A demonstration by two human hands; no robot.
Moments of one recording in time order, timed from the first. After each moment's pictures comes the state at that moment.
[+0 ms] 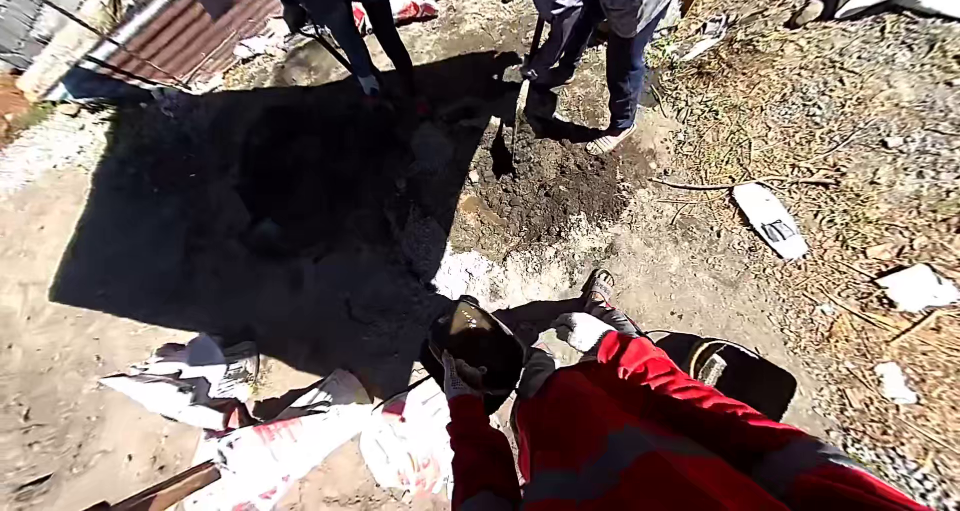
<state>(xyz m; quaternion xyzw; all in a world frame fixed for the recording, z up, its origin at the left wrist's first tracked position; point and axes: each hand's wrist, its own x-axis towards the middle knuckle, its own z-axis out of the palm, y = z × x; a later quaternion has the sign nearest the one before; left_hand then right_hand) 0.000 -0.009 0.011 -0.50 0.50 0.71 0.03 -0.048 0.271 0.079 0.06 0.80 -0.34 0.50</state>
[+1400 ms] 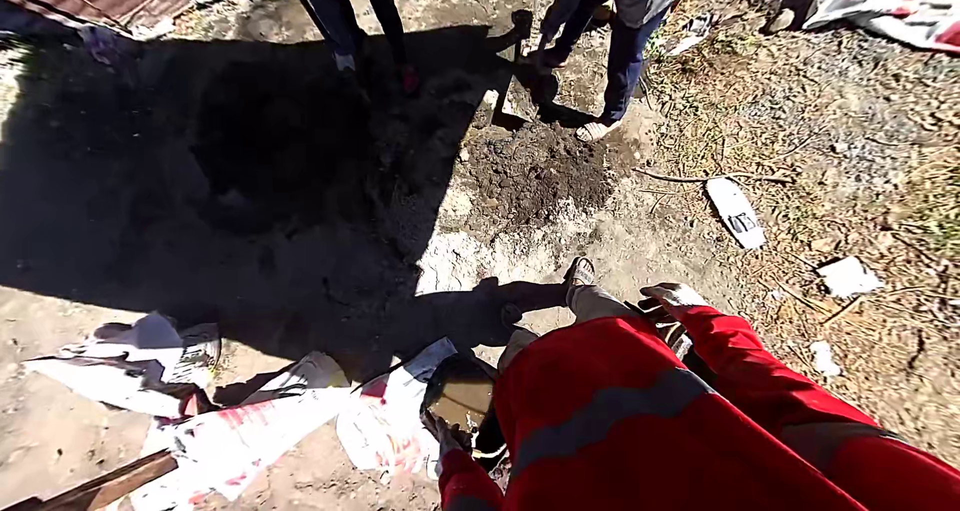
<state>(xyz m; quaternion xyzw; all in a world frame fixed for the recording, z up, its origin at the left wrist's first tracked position) 0.187 -0.100 -0.049 -0.67 0.49 0.53 0.15 0.010 0.390 0.064 0.50 0.66 -0.44 0.35</state>
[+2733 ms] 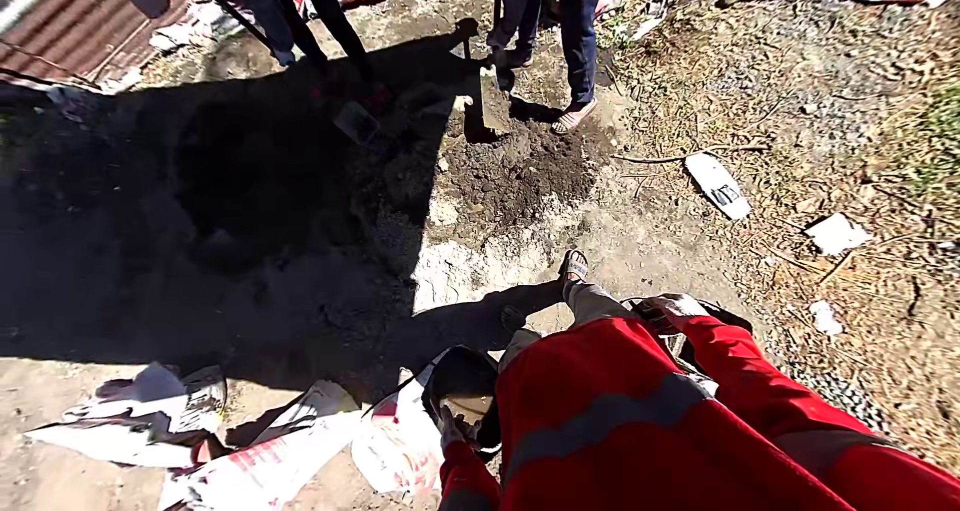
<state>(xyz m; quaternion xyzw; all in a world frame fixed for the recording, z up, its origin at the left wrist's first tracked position) 0.143 -0.093 -0.045 -0.62 0.55 0.53 0.18 0.084 0.420 0.010 0.52 0.65 -0.46 0.33</state>
